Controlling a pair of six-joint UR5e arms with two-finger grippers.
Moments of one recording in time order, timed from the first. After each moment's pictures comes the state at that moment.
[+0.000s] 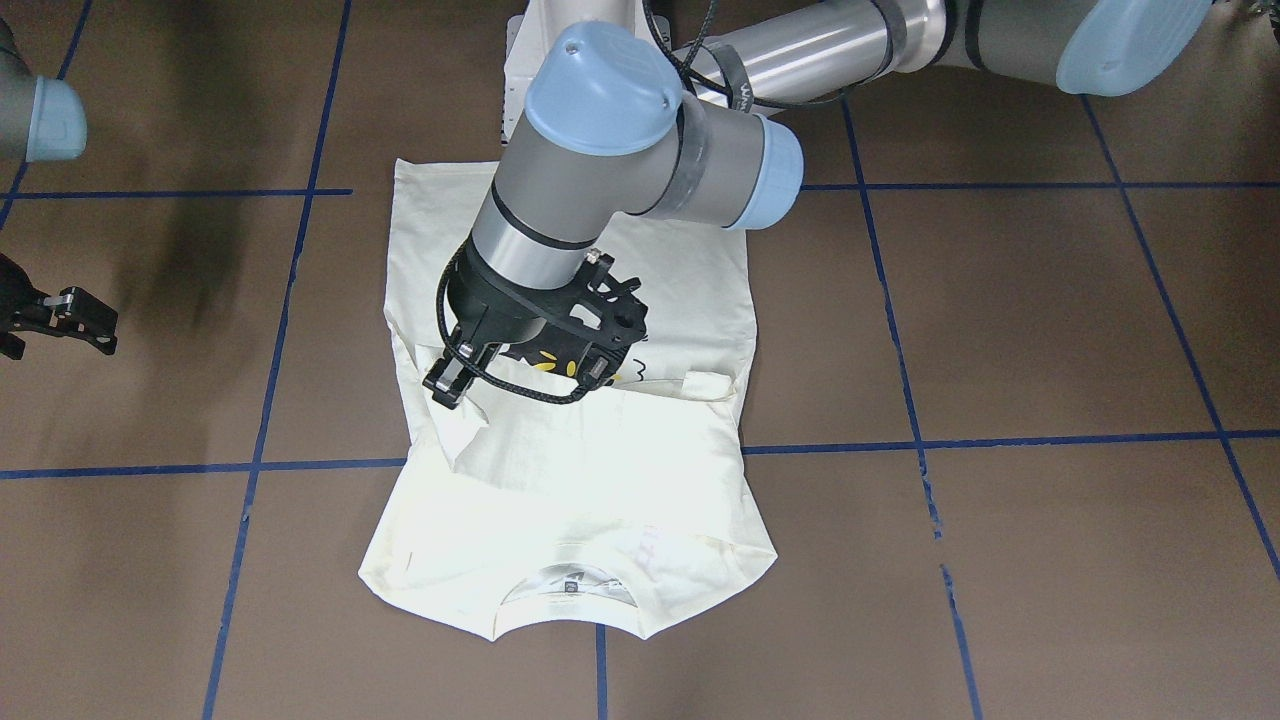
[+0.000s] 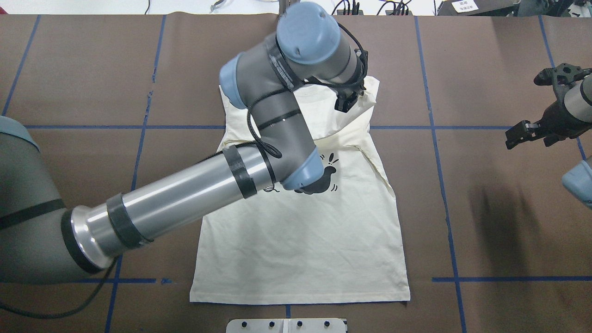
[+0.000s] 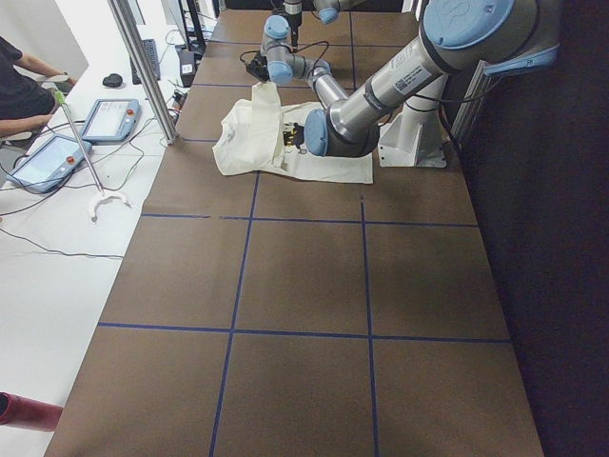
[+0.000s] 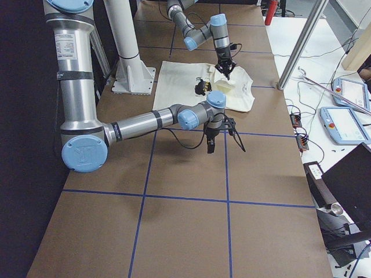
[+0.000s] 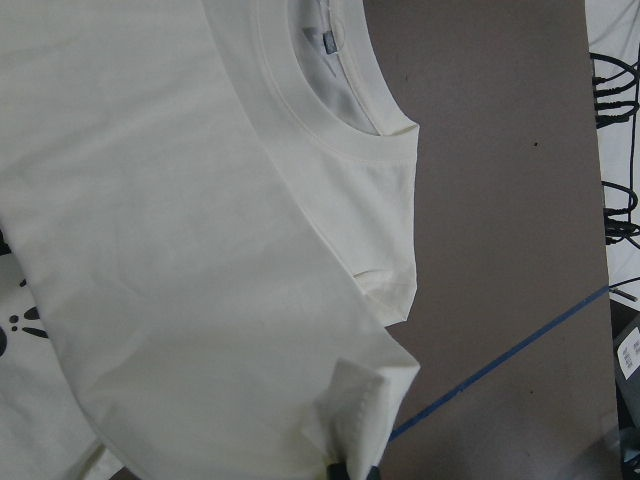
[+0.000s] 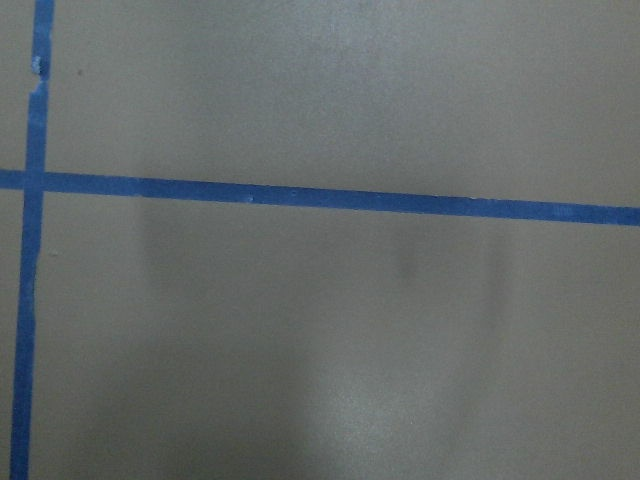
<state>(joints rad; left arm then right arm) -0.57 -2.77 -1.01 -2.21 -1.78 -2.43 1.07 -1.51 1.76 -1.42 2.19 0.59</state>
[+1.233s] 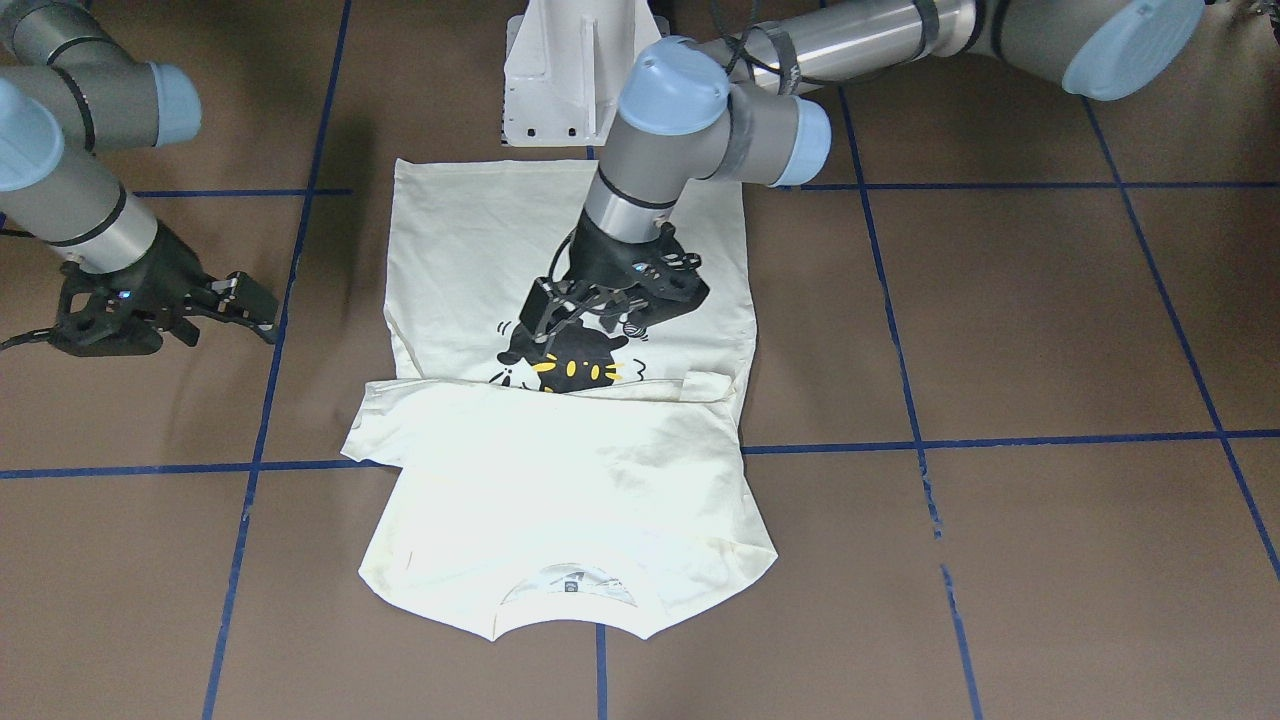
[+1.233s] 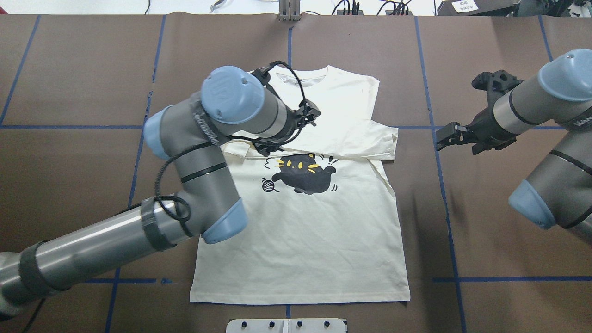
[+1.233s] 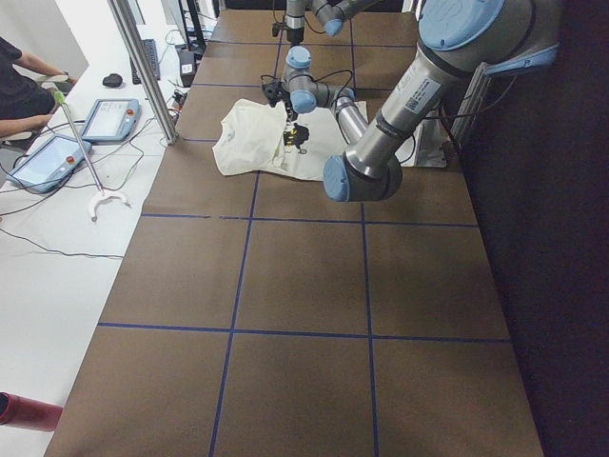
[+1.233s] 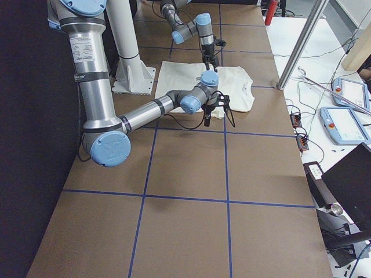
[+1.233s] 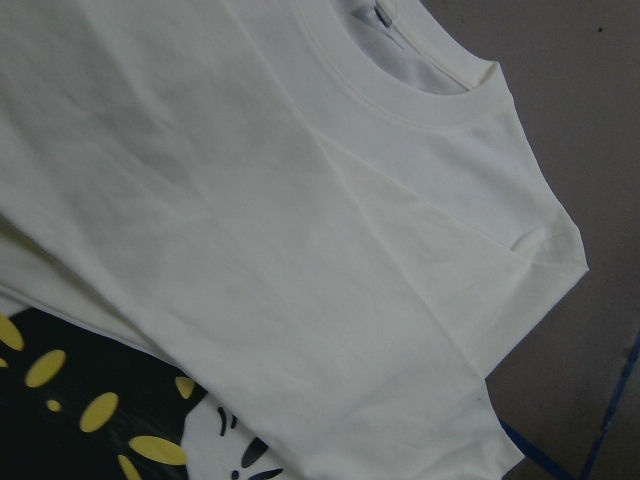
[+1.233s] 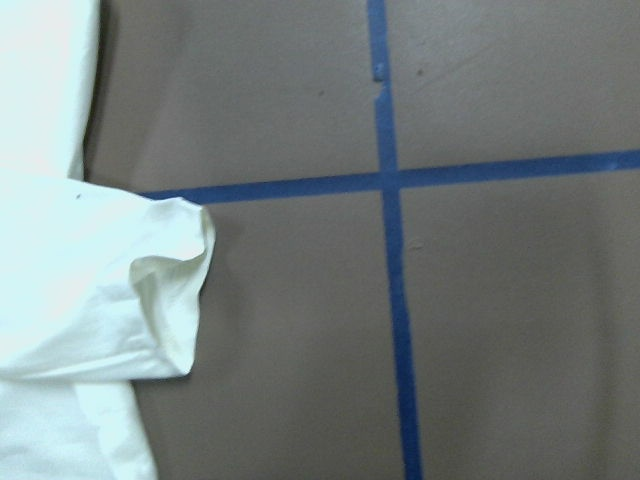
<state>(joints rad) -0.57 -2.34 -1.58 -1.89 -1.83 -1.79 0.84 -1.41 1.85 -1.25 2.14 1.08</state>
